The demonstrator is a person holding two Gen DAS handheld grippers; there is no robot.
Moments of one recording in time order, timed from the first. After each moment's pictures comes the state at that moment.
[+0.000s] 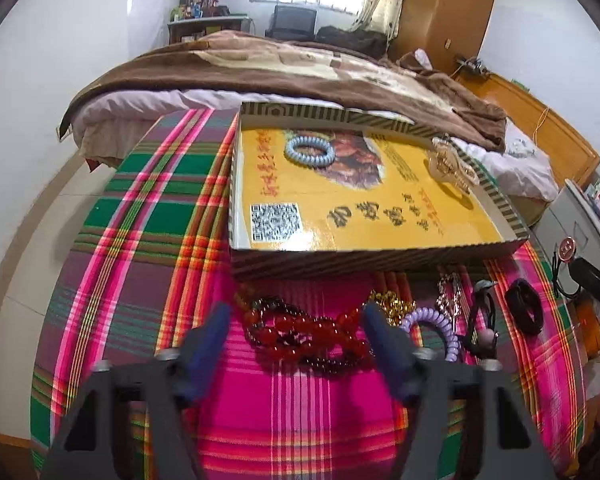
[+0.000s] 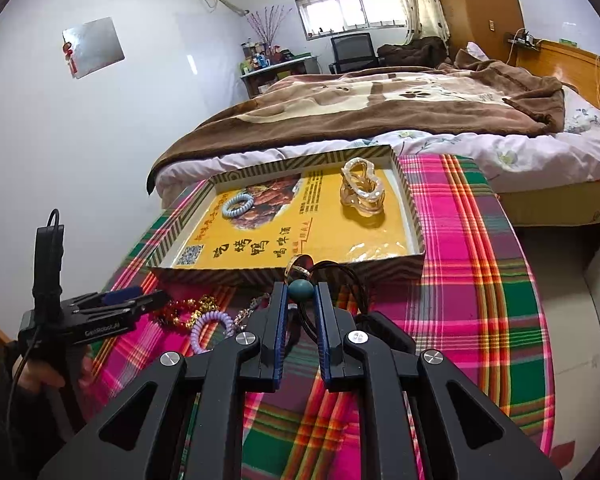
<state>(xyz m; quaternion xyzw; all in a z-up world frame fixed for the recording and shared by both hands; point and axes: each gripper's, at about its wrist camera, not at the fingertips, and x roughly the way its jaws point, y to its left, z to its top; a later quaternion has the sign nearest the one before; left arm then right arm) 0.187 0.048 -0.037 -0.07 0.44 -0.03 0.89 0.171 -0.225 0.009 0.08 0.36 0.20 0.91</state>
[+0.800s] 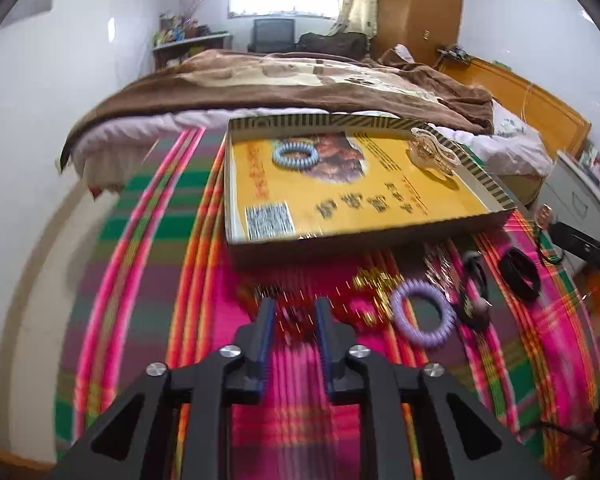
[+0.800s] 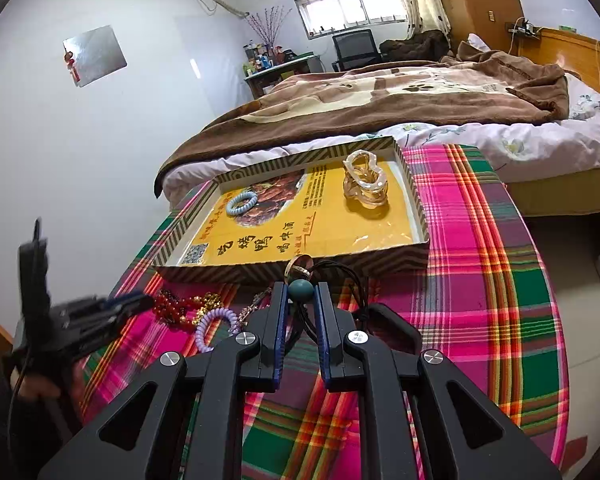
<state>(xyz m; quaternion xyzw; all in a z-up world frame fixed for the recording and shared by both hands) 0.167 0.039 -0.027 0.00 0.42 -0.04 0.91 0.171 -0.234 -0.001 0.10 0.36 0.21 0.90</state>
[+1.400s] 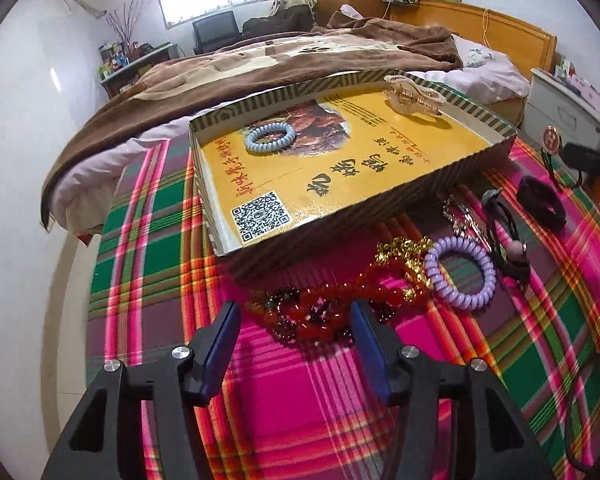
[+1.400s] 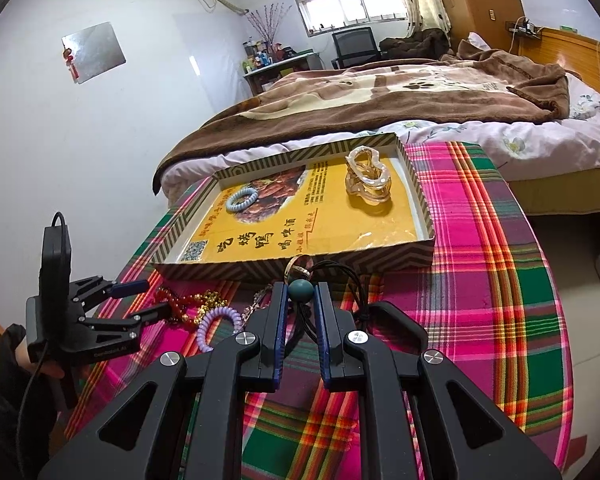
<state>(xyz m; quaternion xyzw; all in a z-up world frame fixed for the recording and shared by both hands) 0.186 0.036 -0.045 0.11 0.44 -0.09 0.88 0.170 -0.228 -0.003 0.09 0.37 0.21 0.90</state>
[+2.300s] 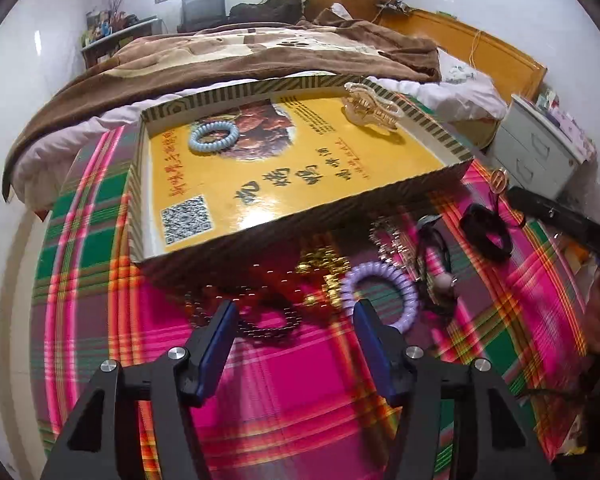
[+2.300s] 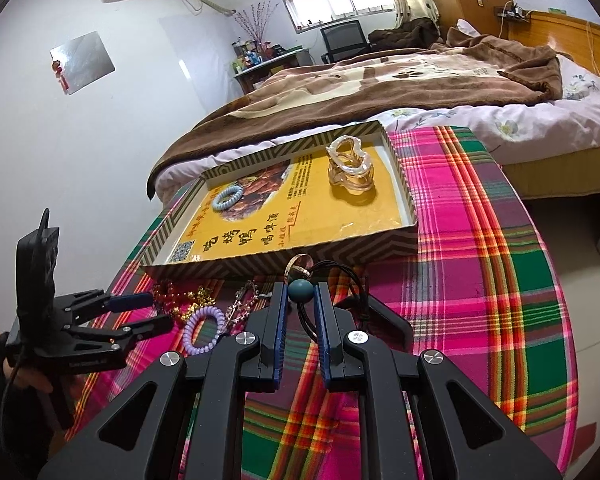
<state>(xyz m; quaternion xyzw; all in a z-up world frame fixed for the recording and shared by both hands) 0.188 0.005 -0.034 0.04 0.47 -0.14 0.87 0.178 -0.244 -0.017 0.12 0.38 0.20 0.90</state>
